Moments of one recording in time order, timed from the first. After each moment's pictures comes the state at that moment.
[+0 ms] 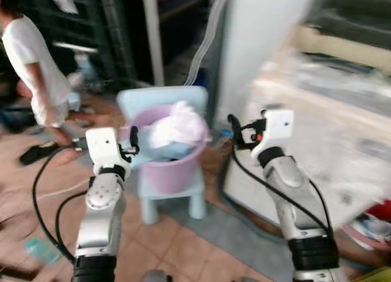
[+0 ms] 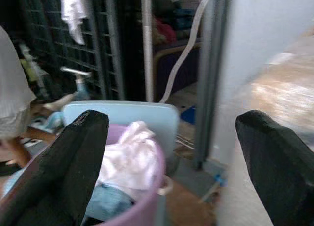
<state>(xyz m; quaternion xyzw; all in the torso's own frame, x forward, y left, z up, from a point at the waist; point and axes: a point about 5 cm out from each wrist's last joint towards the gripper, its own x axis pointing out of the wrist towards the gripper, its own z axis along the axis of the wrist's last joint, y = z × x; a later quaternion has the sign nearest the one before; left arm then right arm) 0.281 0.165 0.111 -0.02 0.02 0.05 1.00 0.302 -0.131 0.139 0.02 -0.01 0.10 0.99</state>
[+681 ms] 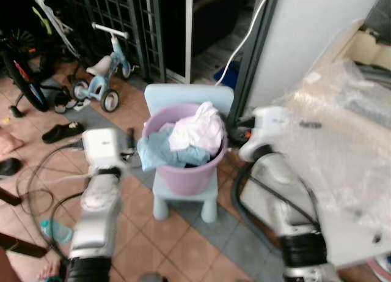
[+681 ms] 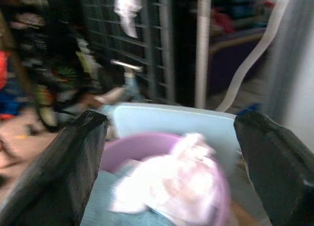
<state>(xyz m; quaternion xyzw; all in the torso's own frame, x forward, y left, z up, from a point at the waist) 0.278 0.169 0.106 -0.02 0.03 0.06 1.00 0.304 -0.108 0.142 0.04 -0.01 0.15 0.99</state>
